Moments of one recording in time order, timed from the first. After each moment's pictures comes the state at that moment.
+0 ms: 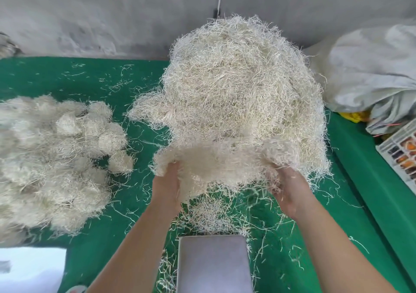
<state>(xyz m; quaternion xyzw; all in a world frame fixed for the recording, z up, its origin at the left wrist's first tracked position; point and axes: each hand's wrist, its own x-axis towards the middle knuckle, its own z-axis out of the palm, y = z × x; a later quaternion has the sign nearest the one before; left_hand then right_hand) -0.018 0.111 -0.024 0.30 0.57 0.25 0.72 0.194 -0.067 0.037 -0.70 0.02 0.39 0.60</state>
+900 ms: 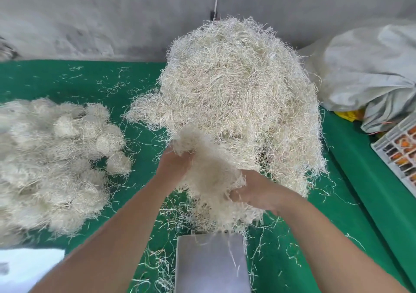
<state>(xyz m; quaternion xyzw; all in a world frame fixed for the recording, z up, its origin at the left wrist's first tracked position) 0.010 0.142 -0.002 0.62 0.49 0.20 0.57 0.162 -0.043 0.047 -0.76 -0.36 0.49 0.24</state>
